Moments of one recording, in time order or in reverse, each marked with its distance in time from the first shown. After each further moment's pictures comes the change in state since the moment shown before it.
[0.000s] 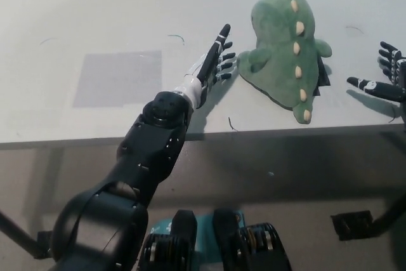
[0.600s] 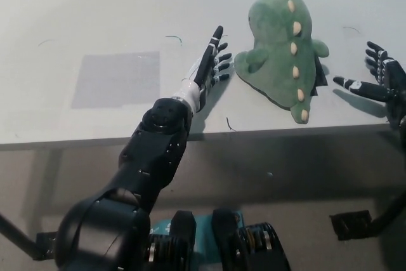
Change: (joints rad) left_arm 0.022 -0.019 0.077 -0.006 -0.024 -0.023 0.026; right_arm 0.006 0.053 0.005 -0.042 -0.001 0.023 -0.034
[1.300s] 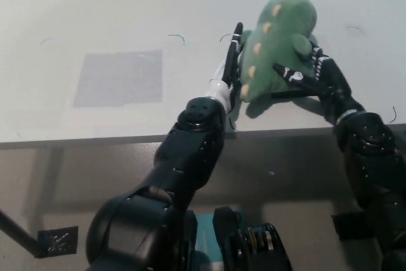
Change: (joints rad) left_arm -0.060 -0.122 0.079 0.045 -0.030 0.020 0.143; right_arm -0.013 0.200 -0.026 -0.073 0.051 0.012 0.011
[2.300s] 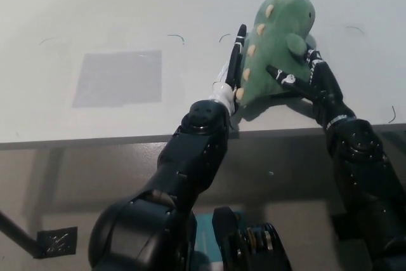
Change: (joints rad) left_arm 0.023 -0.002 -0.017 -0.016 -0.011 0.002 0.003; right_arm 0.017 0.033 0.018 0.006 -0.019 -0.032 -0.063
